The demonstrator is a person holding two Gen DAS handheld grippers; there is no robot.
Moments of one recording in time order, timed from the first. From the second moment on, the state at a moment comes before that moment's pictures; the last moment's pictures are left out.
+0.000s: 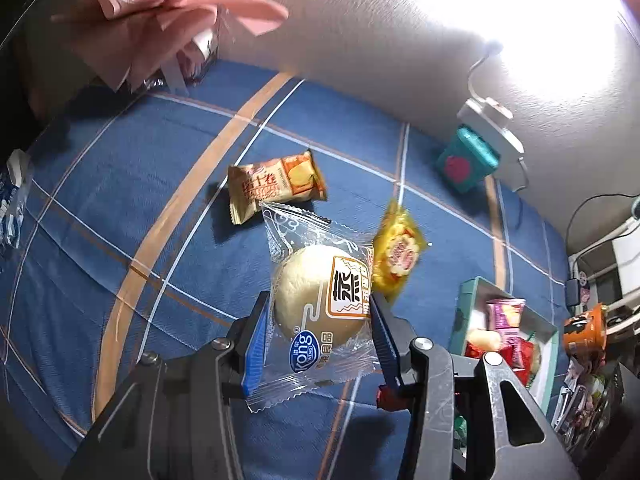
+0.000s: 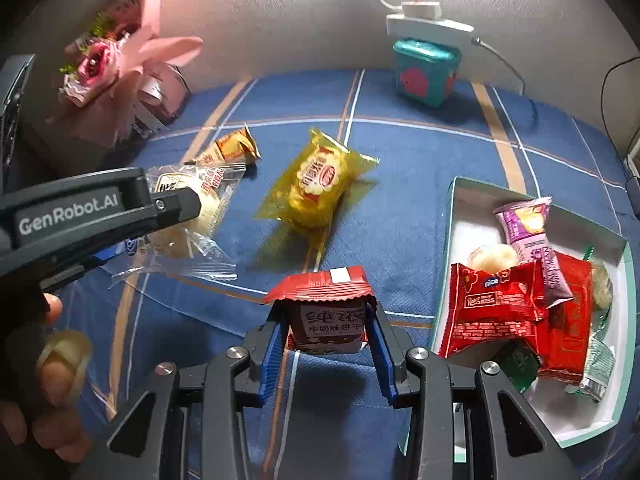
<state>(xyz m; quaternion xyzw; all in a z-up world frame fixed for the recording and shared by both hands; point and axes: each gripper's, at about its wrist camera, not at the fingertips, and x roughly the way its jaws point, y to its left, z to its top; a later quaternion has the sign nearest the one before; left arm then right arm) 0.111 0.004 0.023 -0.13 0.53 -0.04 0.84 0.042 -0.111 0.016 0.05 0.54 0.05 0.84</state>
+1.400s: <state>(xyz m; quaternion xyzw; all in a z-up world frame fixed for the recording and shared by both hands) 0.020 -0.199 0.055 0.03 0.50 -0.27 0.83 -0.029 -0.356 0.063 0.20 0.48 -0.21 0.83</state>
